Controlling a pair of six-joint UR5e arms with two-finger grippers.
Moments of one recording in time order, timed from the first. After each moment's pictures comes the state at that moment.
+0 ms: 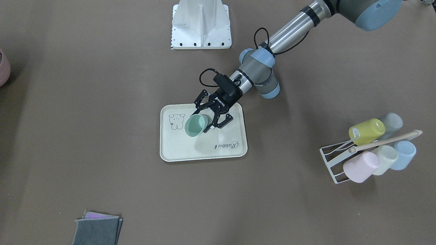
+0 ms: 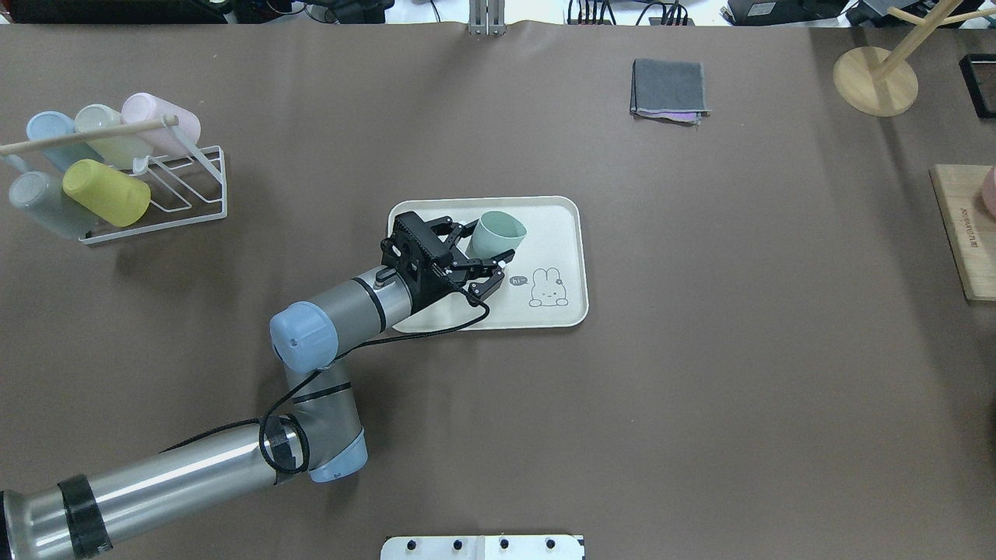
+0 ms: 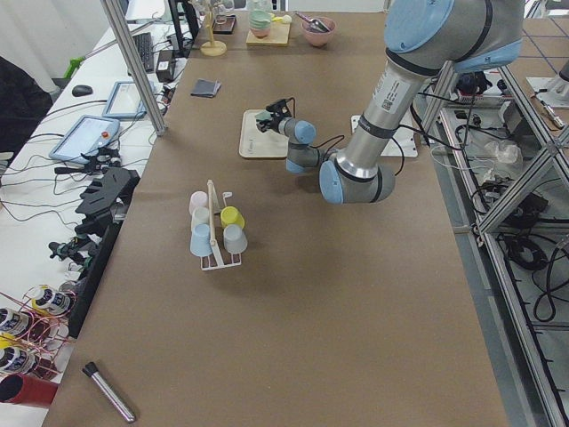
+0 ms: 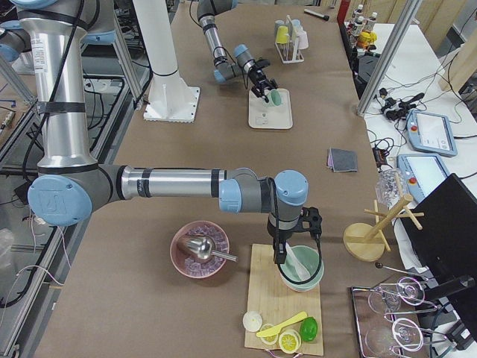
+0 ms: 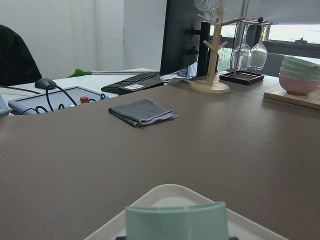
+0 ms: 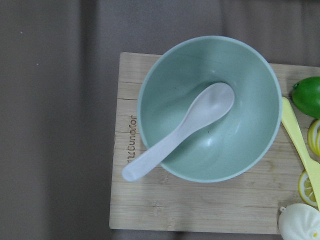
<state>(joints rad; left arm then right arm) -0.40 -2.30 -1.02 -3.23 -1.32 -0.47 1.55 -1.54 1.57 -1.56 2.28 0.02</state>
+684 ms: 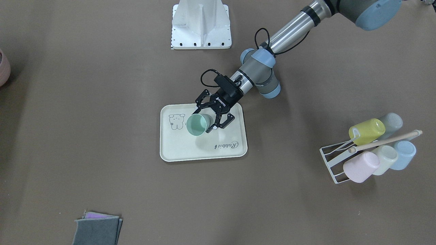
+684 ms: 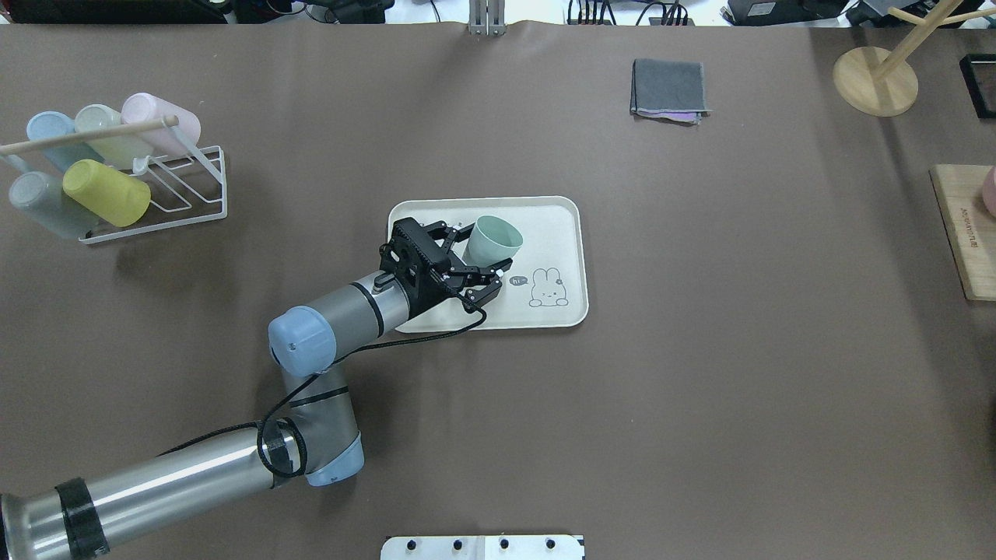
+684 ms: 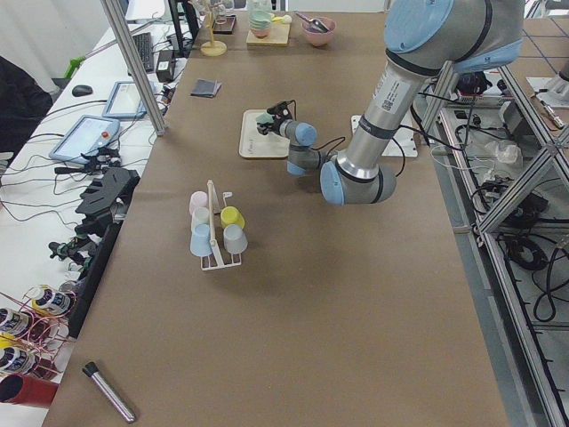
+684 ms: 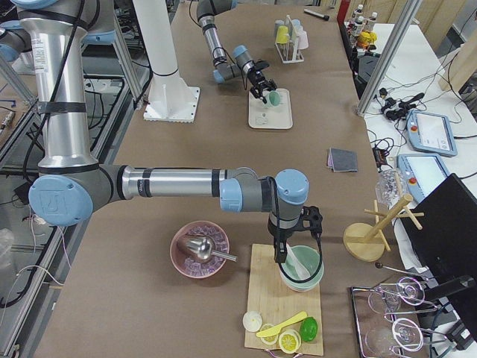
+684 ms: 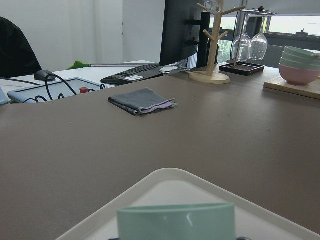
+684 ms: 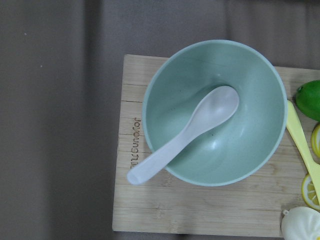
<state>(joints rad) -0.40 -2.29 -1.02 -3.23 -1.32 -0.47 1.54 -1.53 1.57 -1.56 2.28 0.02</state>
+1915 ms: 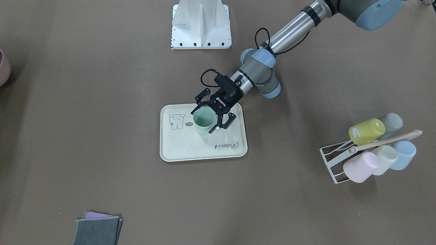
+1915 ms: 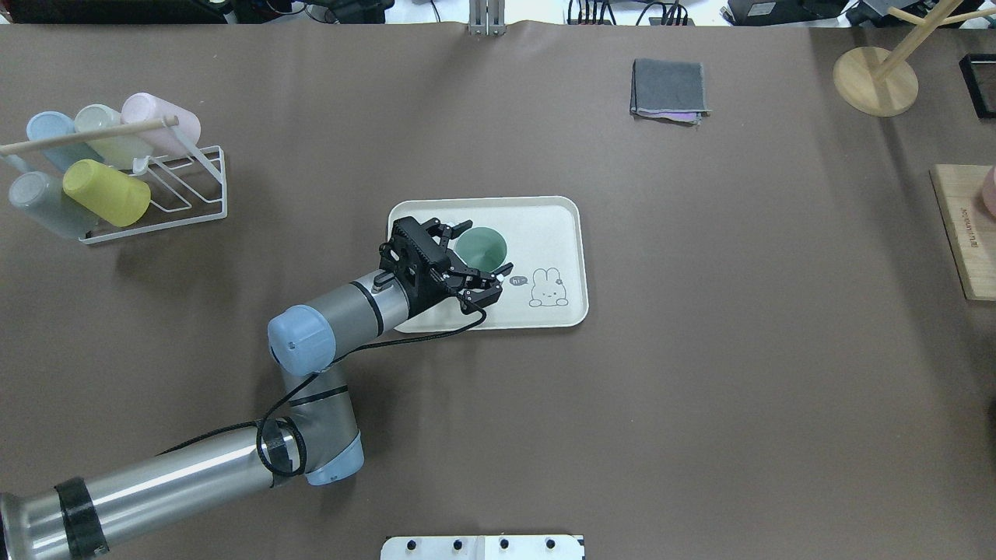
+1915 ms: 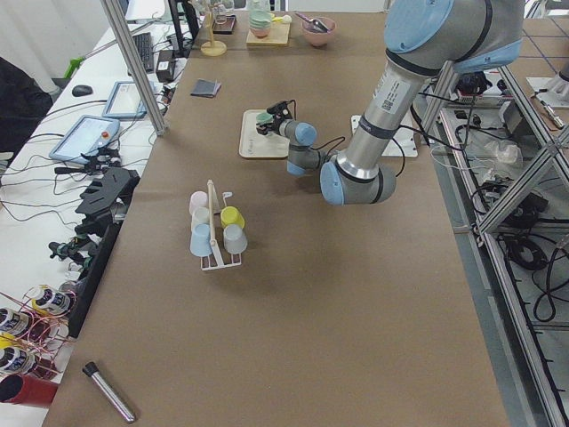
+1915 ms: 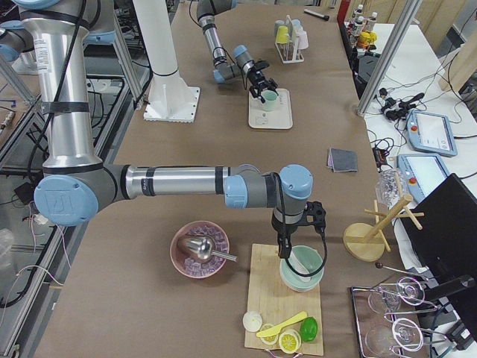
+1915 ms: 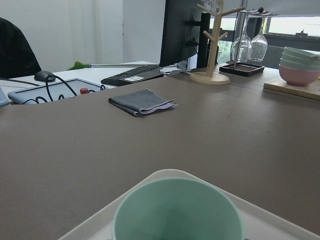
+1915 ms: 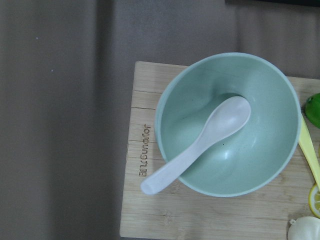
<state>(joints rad) -0.40 -2.29 -1.02 -3.23 -1.33 -0.46 1.52 -1.52 1.57 -1.56 2.28 0.02</state>
